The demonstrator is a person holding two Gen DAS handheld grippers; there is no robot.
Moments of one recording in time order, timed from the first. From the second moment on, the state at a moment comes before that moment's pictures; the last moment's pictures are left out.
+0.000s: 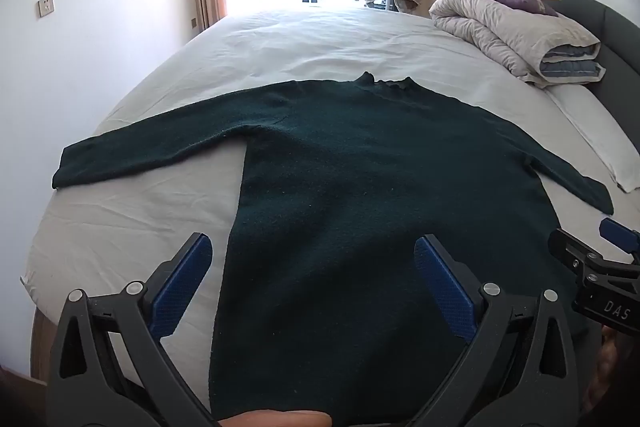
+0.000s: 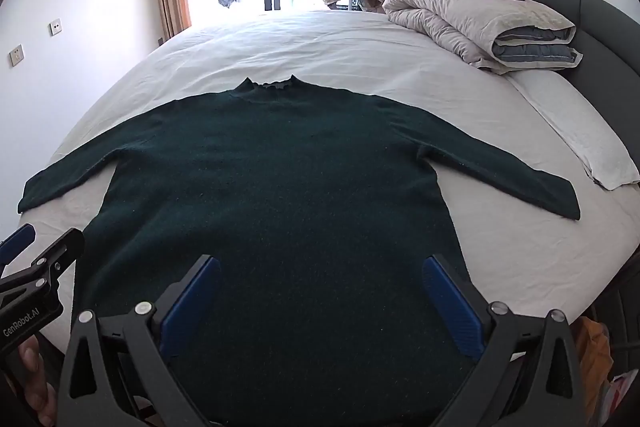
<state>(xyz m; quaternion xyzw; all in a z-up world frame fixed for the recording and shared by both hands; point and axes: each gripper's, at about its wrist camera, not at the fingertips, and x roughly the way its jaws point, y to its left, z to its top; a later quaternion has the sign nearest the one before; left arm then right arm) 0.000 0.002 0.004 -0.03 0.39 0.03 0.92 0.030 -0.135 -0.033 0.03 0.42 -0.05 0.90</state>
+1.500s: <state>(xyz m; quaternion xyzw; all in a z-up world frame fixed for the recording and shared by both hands) 0.002 0.004 -0.004 -0.03 0.39 0.03 0.92 0.027 -0.135 -0.041 0.03 0.43 -0.05 0.90</state>
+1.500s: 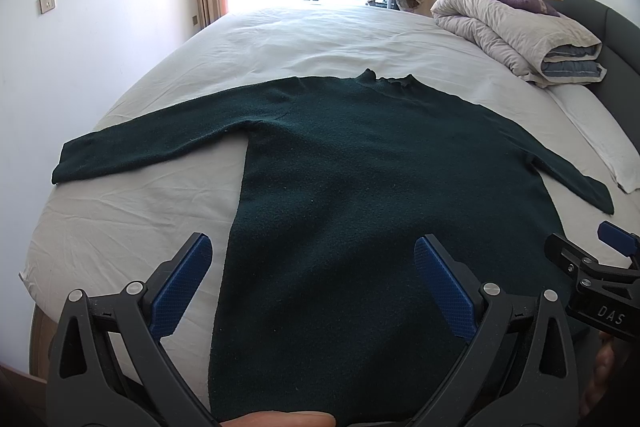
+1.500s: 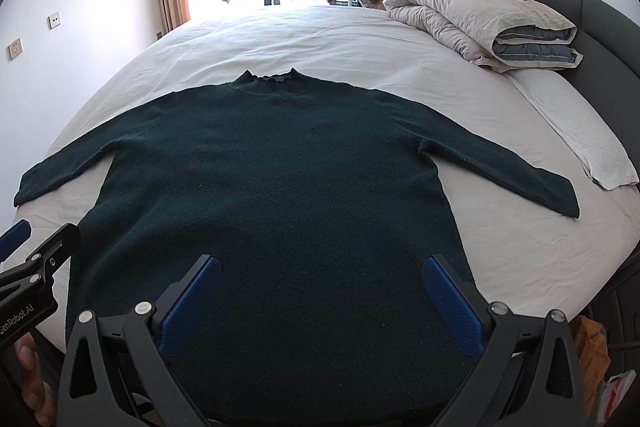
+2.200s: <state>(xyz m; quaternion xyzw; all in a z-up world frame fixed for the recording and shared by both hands) 0.002 0.006 -0.006 -0.03 0.39 0.03 0.92 0.026 -0.135 -0.042 0.02 0.43 -0.05 0.90</state>
